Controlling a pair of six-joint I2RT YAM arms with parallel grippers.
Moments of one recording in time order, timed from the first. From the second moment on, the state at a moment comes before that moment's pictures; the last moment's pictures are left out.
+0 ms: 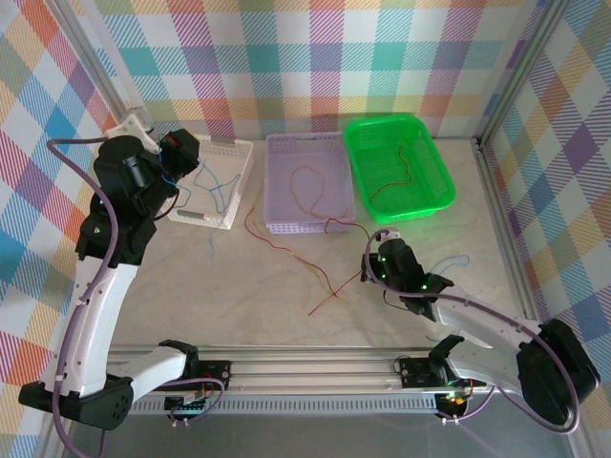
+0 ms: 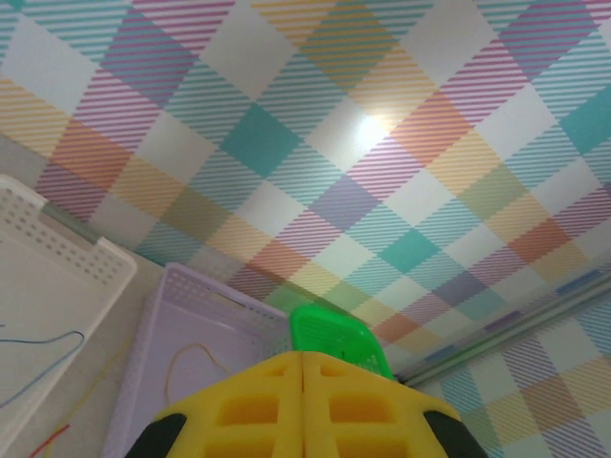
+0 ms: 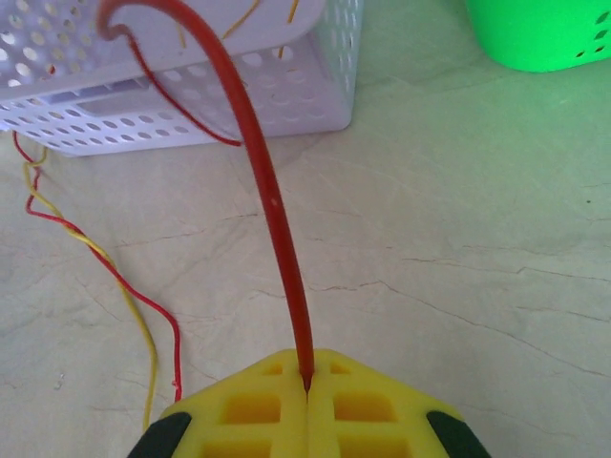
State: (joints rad) left arm -0.23 1.08 1.50 -0.54 -0.05 -0.74; right arm 0.66 1.03 0.43 -0.06 0.13 0.55
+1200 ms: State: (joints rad) left arm 0.04 1.53 1.79 -0.47 0.00 -0.70; right arm 0.66 0.64 0.69 -0.23 -0.17 0.37
